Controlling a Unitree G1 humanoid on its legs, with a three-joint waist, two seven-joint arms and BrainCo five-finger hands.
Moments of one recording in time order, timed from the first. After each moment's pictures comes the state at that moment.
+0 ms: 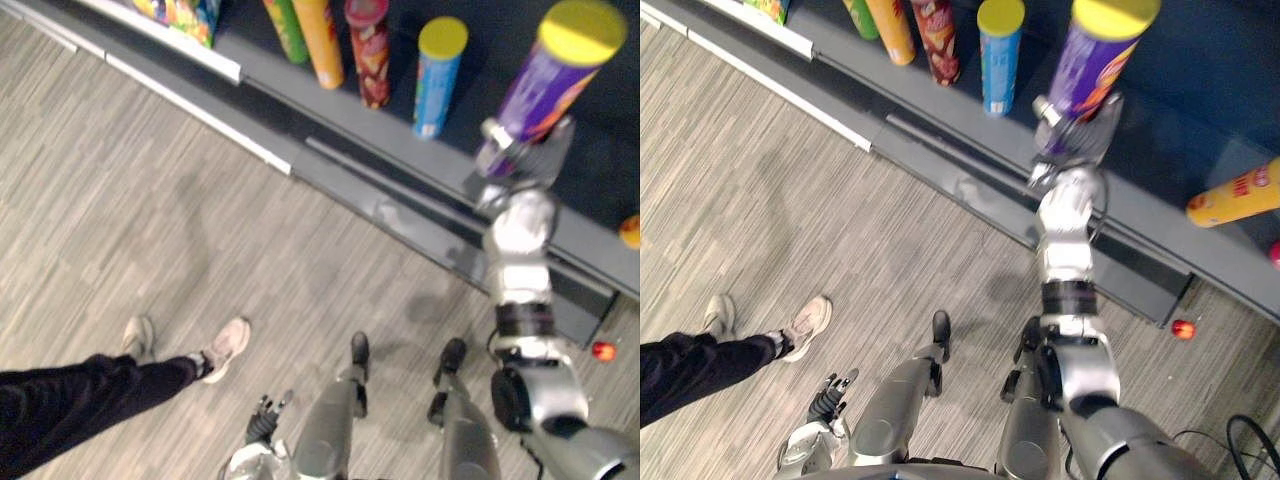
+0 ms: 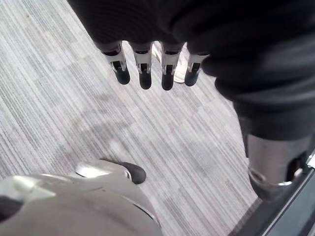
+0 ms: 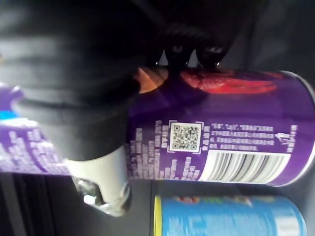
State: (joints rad) left arm 0.07 0.05 0.08 0.87 -0.31 -0.16 0.07; right arm -0.87 -0.18 -0.26 0.39 -0.11 -0.14 -0.45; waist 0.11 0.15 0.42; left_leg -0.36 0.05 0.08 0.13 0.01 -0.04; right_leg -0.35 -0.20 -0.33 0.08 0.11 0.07
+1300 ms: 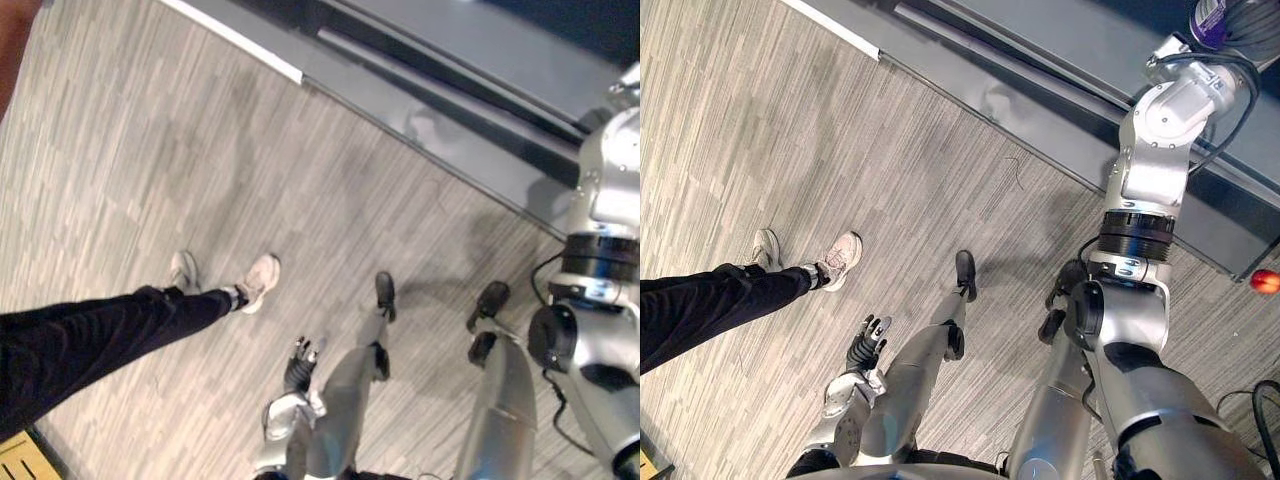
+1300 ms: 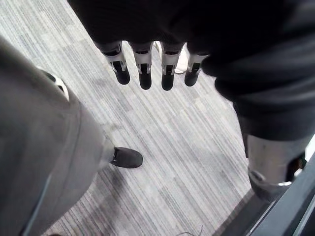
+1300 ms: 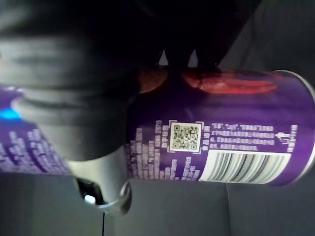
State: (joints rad) left arm -0.01 -0.05 -0.06 0.68 -0.43 -0.21 0.10; right arm -1.10 -0.37 -0.37 0.35 -0.11 -0.10 -0.71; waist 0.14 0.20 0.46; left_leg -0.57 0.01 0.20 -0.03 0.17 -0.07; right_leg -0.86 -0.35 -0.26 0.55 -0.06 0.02
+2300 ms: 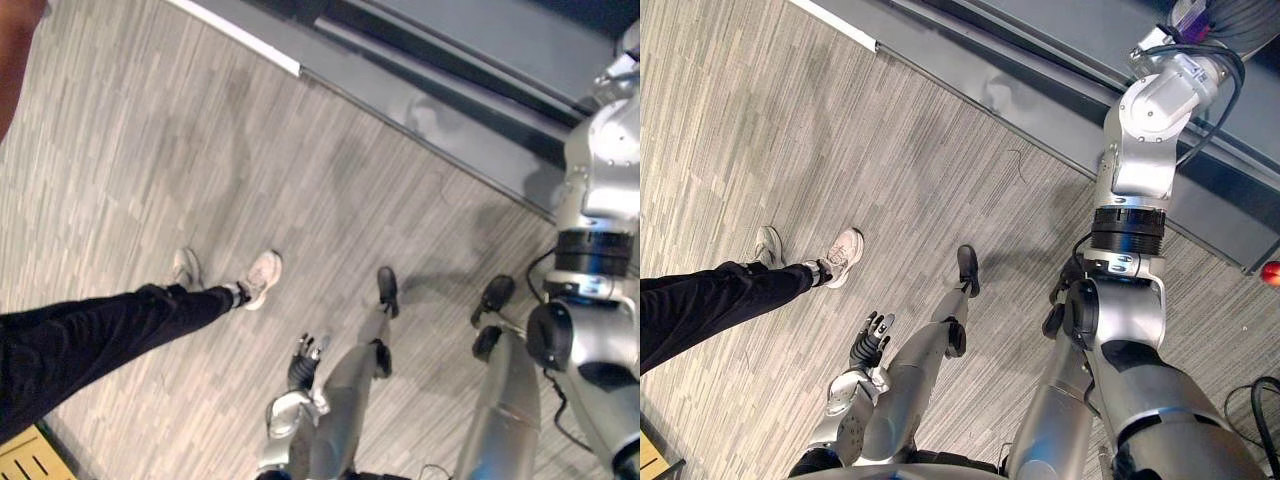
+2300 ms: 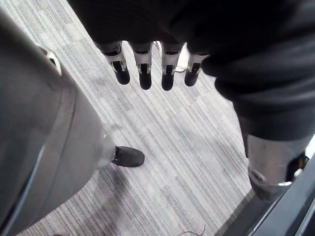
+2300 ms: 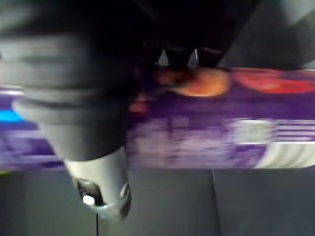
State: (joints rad) left arm -0.01 -0.05 -0.08 0.67 -0.43 -0.21 0.11; right arm -1.12 -0.35 -0.30 0.36 -0.03 -0.13 -0.74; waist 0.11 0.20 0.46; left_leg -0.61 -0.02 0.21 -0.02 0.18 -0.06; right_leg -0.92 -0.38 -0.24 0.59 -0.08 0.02
